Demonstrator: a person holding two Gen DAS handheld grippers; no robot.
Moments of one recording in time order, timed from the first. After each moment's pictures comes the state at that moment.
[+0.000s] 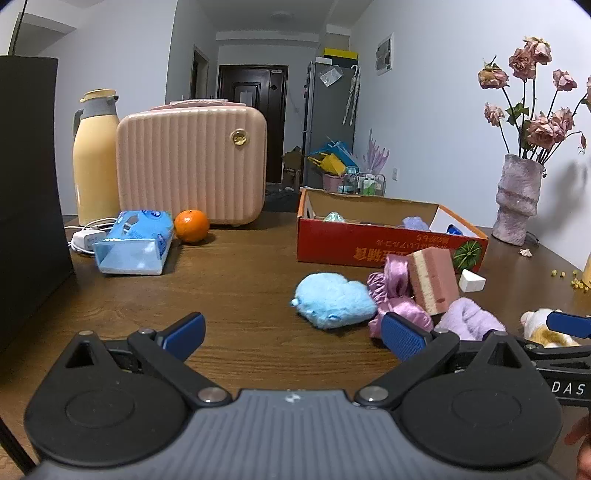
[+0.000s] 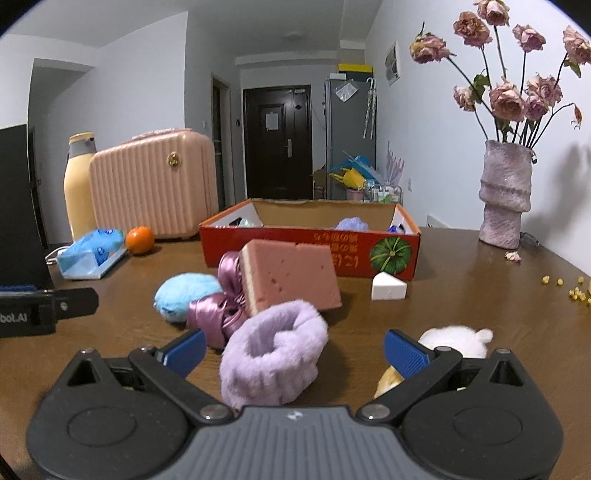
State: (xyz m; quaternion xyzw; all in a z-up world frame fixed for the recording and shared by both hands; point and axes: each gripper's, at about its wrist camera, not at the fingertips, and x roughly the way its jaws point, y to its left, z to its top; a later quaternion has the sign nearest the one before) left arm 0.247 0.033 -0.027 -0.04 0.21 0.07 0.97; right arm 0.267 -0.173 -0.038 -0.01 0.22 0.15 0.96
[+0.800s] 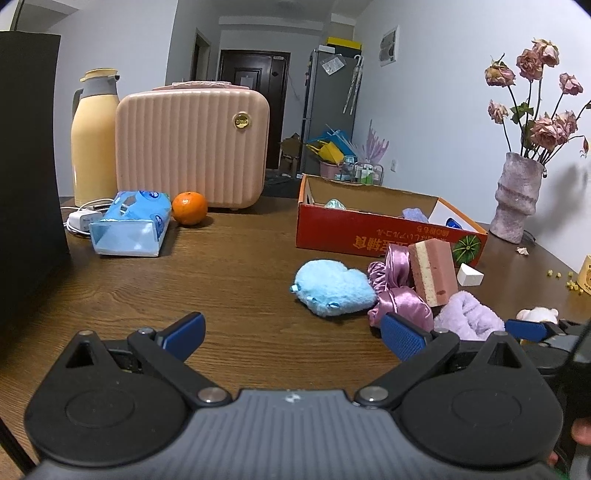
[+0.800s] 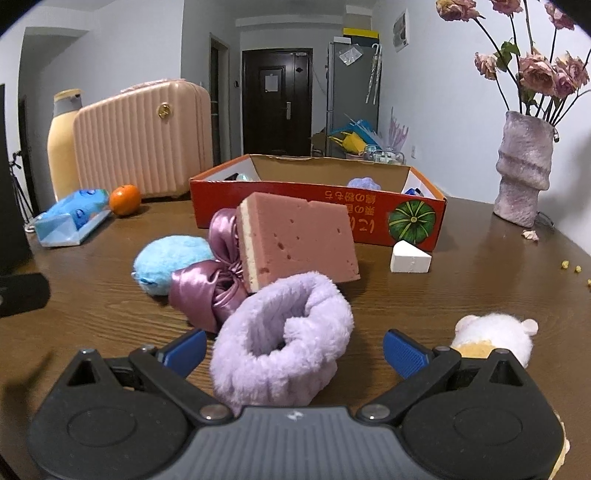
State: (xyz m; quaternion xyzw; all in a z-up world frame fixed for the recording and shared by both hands) left arm 0.250 0.042 -0.031 -0.06 0.23 0.06 0.97; right arm 0.313 -0.144 -0.062 -0.03 0.28 0.13 0.95
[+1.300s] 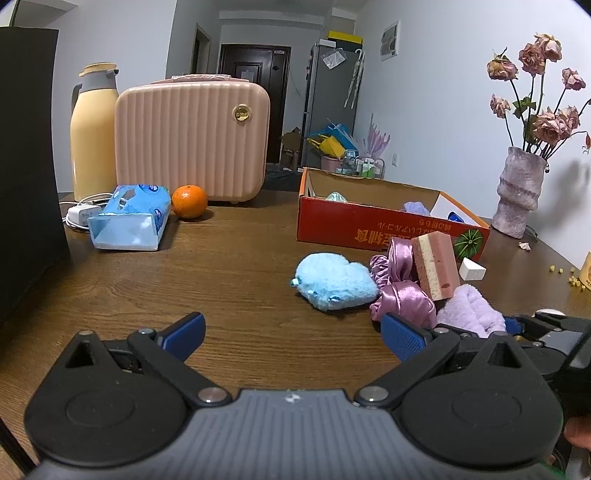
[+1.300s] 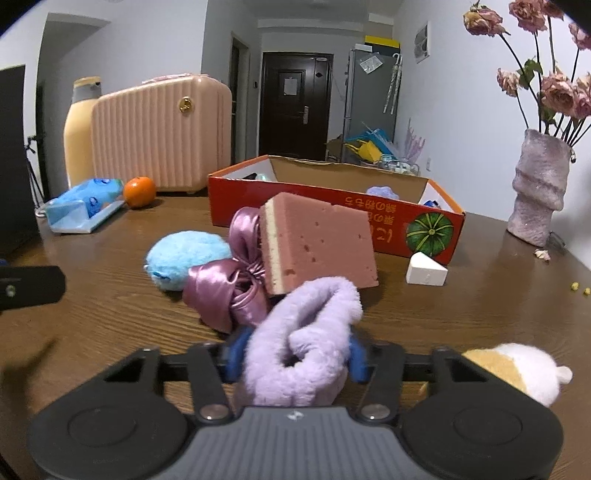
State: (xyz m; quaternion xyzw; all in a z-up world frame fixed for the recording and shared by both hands) left arm 0.253 0.041 -0.034 -0.06 0.24 0.06 0.97; right arm 0.312 -0.137 -0.062 -0.05 0.27 0.16 0.95
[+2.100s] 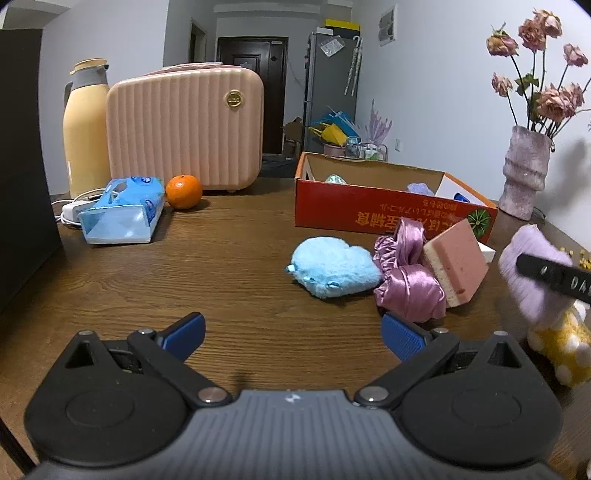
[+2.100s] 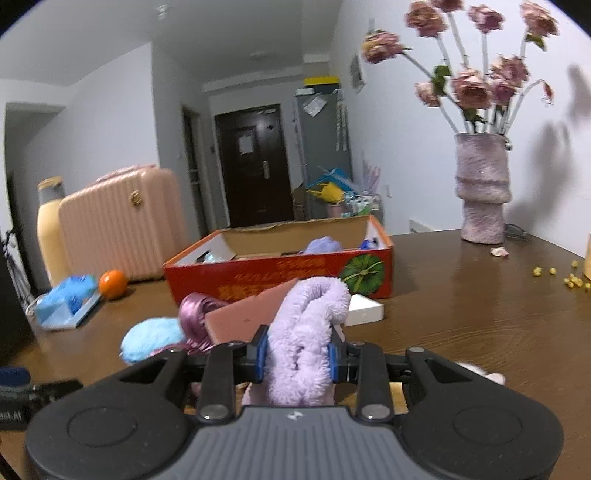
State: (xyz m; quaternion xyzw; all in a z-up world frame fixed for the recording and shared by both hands) left arm 0.269 0.031 -0.048 -0.04 0.26 0.07 0.96; right arm 0.302 -0.206 -0.036 0.06 0.19 0.11 0.97
